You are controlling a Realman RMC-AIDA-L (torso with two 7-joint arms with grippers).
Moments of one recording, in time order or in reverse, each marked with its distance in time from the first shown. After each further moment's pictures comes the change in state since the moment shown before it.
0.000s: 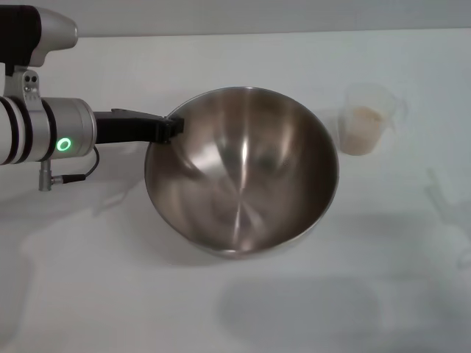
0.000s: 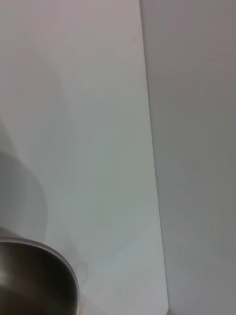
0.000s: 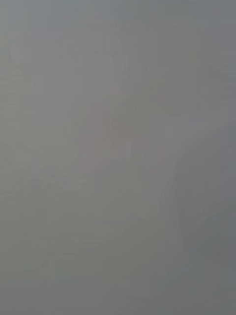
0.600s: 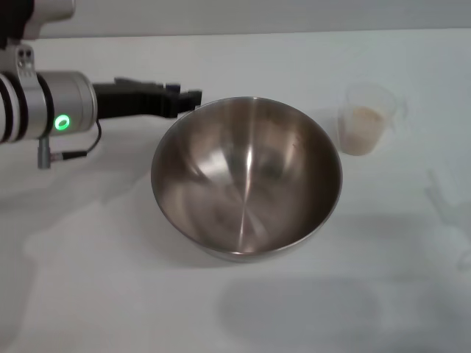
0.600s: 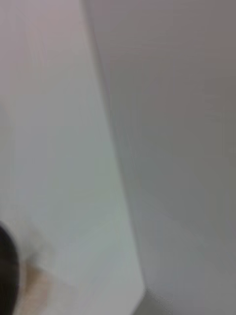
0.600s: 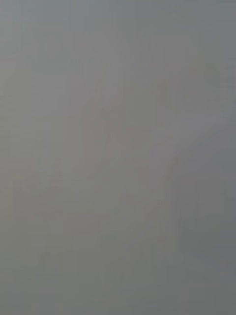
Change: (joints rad) left arm 0.030 0.001 0.013 -0.165 -0.006 -0.001 0.005; right arm -0.003 -0.001 -0.009 -0.004 0.004 0.005 0.000
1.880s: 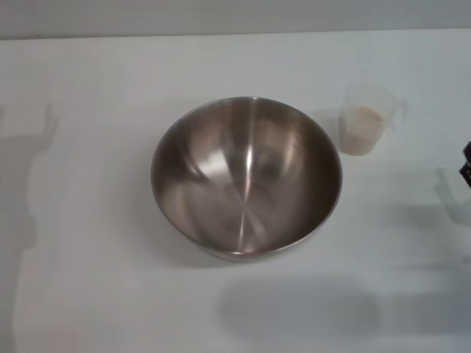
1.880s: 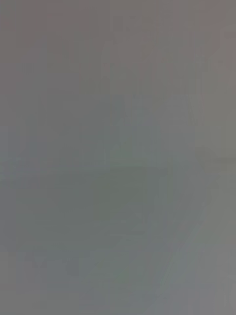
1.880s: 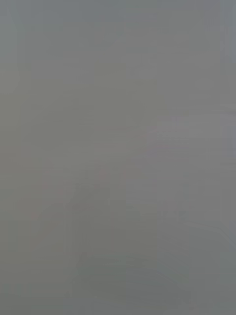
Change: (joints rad) left arm 0.143 -0.005 0.487 0.834 0.410 2.163 -0.588; right arm 0.030 -0.001 0.049 -0.033 0.021 0.299 0.003
